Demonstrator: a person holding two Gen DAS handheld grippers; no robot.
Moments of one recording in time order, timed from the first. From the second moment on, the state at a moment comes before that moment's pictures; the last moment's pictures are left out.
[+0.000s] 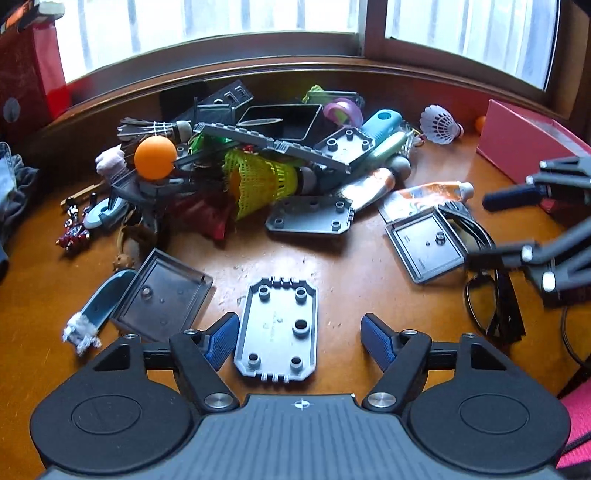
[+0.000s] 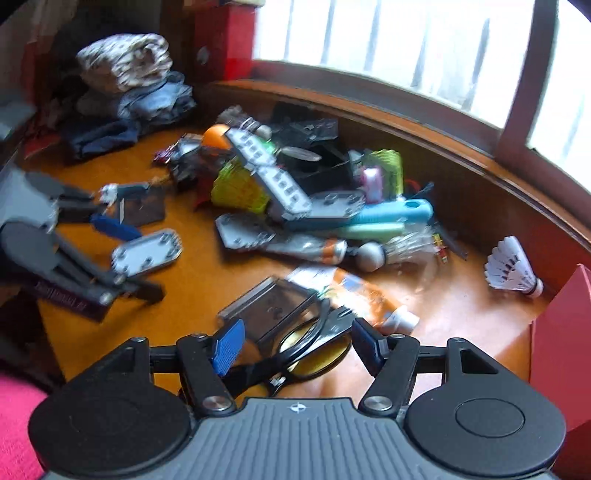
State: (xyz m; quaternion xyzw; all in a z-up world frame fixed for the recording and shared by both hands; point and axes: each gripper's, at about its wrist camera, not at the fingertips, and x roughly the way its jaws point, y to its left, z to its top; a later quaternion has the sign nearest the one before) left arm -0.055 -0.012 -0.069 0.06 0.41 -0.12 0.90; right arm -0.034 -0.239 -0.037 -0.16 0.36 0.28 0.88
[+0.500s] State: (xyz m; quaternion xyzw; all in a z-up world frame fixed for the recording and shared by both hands) left arm -0.054 -0.012 -0.067 0.05 0.40 -0.11 0.91; right arm -0.016 -0.276 -0.037 -0.19 0.35 0.09 0.91
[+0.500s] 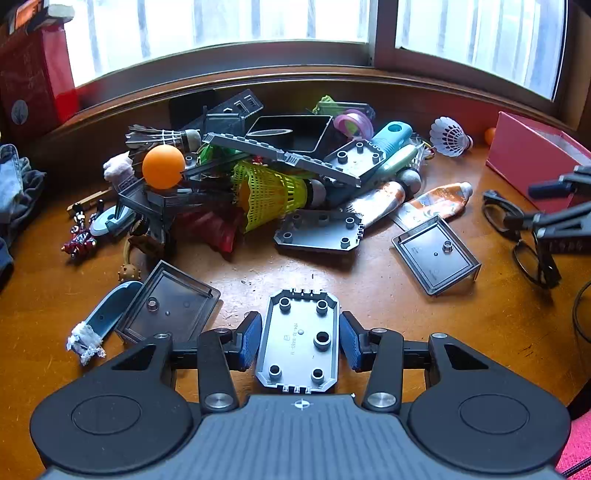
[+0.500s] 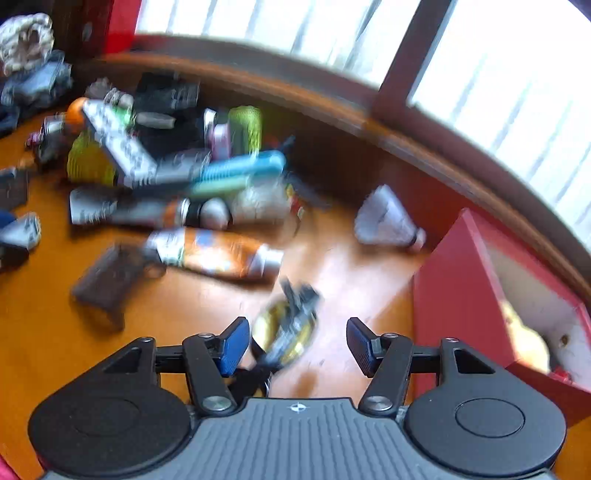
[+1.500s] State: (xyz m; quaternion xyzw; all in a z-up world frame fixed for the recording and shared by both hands) left arm -0.055 -0.002 -0.067 0.05 0.40 -0.09 0.91; right arm -0.018 -0.206 -0.043 -0.18 0.34 0.34 0.86
